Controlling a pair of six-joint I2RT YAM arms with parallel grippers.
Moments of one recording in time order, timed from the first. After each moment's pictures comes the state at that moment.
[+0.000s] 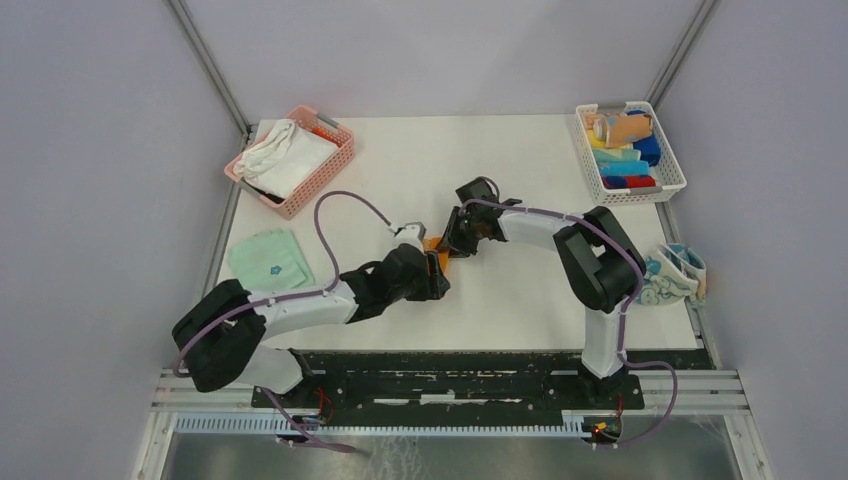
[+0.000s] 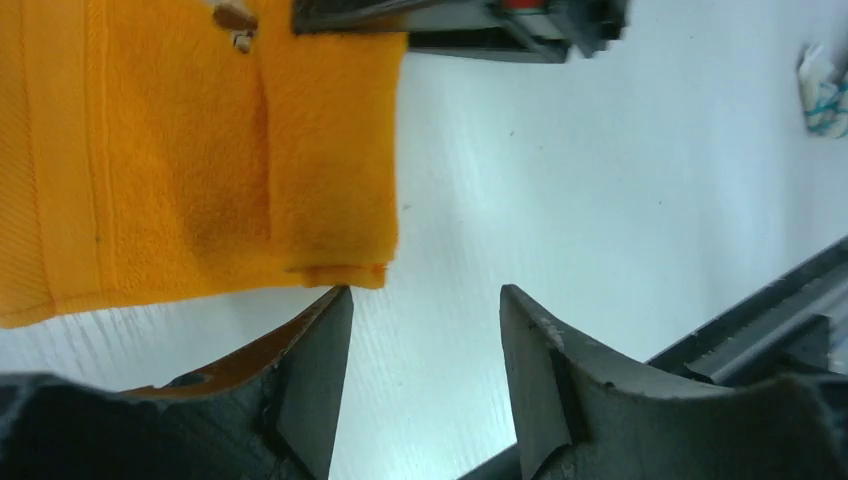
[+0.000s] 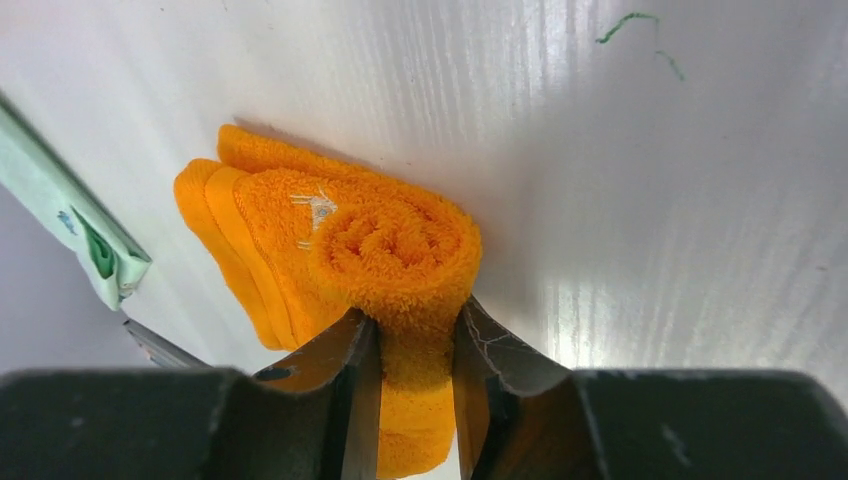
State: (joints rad) left arm -0.85 1.40 0.60 0.11 -0.09 -0.81; right arm 0.58 1.96 1.20 -0.23 -0.24 0.92
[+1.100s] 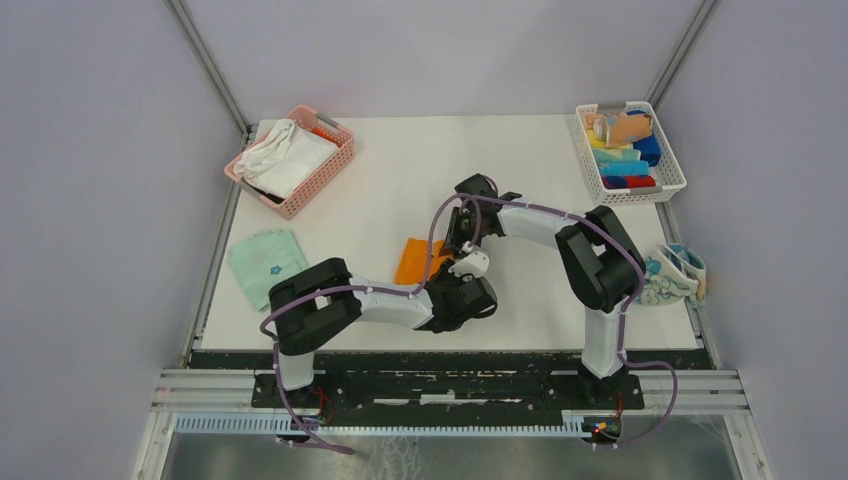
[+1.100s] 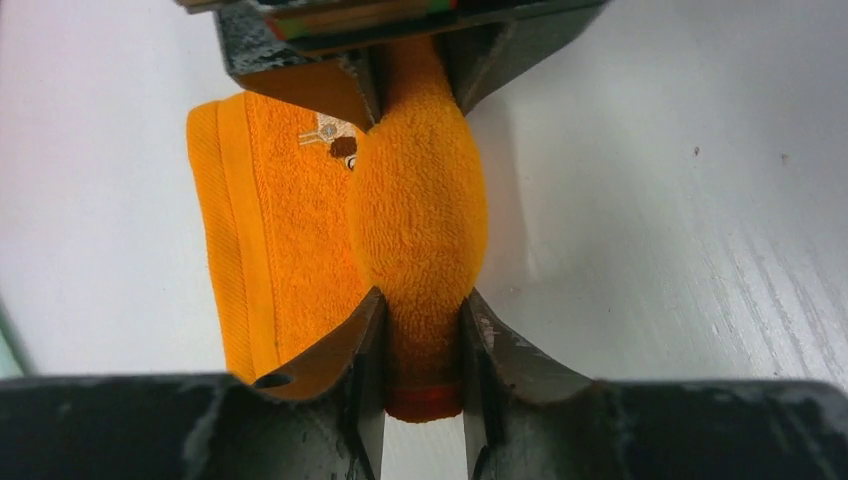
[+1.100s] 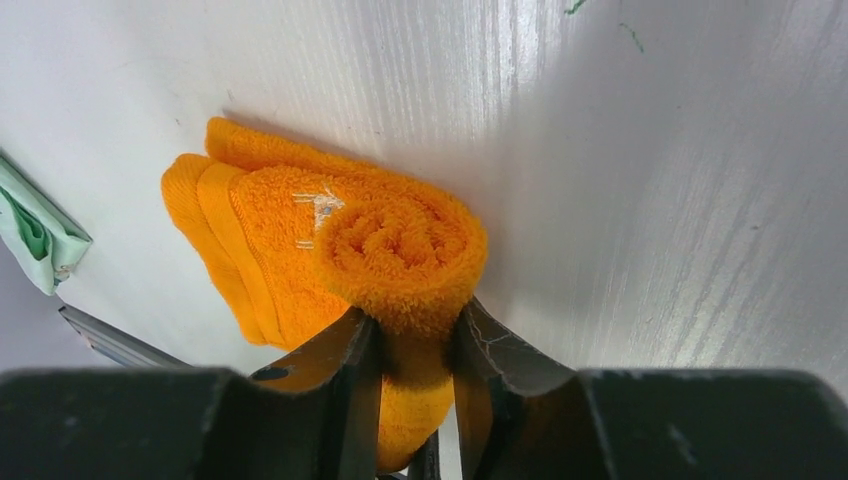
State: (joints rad) left arm -1.21 1.88 1.01 -0.17 -0.92 -0.38; right arm 0.59 1.96 1.28 -0.41 -0.21 0.82
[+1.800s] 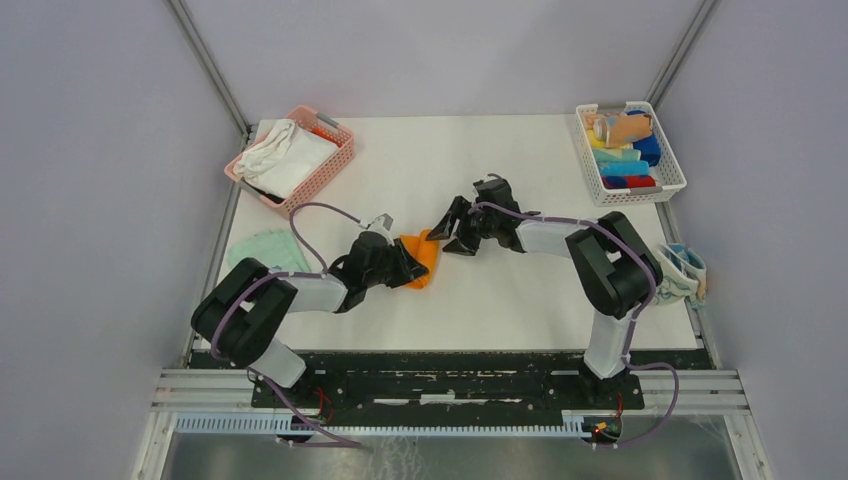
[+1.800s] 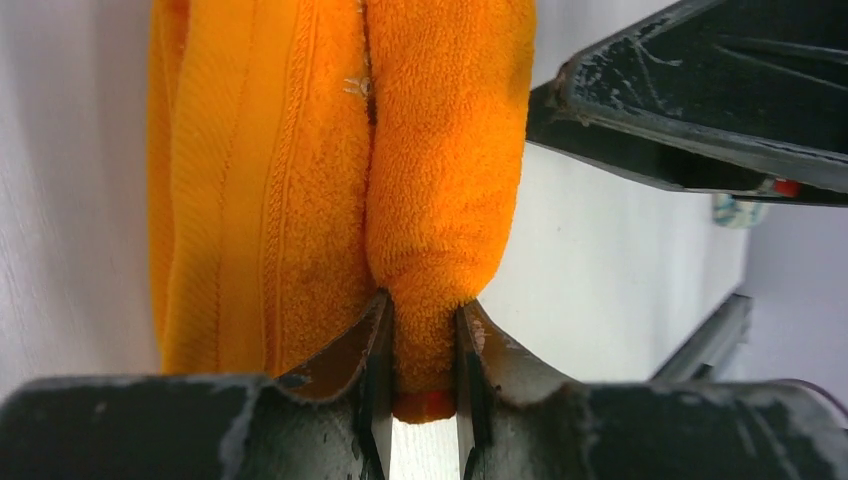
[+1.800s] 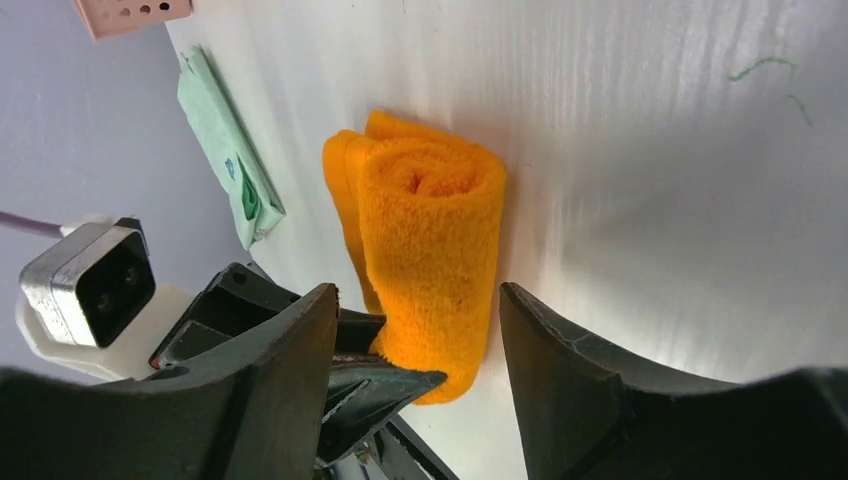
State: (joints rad) left arm -0.63 1.55 0.50 0.44 0.13 -0.82; right arm 0.52 1.85 1.02 0.09 -0.44 0.97
